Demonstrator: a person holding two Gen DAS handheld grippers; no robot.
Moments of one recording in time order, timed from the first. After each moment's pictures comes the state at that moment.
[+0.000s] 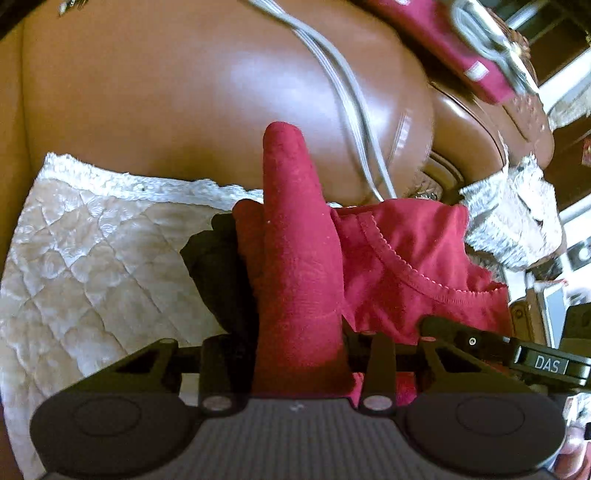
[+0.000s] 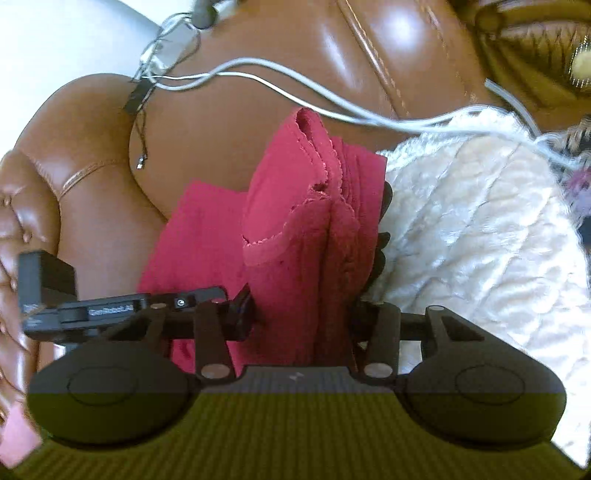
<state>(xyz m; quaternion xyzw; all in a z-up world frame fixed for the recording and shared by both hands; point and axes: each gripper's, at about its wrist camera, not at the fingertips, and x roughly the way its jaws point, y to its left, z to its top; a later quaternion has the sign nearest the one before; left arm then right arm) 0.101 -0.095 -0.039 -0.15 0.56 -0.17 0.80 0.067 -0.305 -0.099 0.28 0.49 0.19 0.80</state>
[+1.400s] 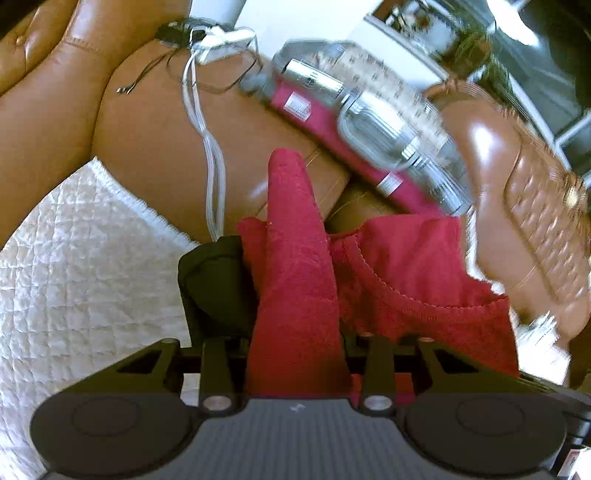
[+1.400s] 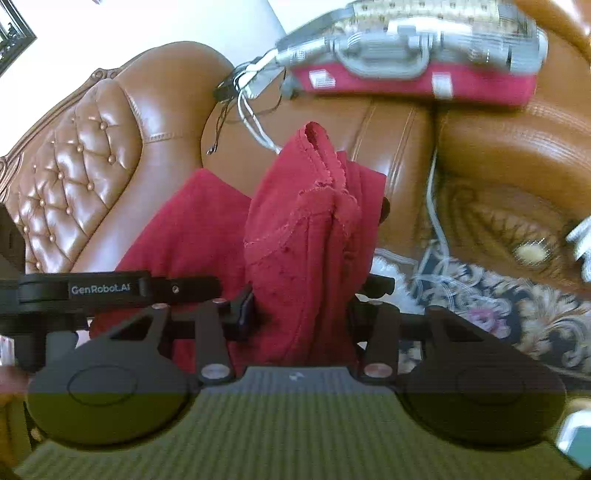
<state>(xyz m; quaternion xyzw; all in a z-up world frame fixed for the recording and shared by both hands) 0.032 -0.300 0.245 -0.32 0.47 0.07 0.82 0.113 -0.491 0.191 0.06 0.50 0.32 0.80</state>
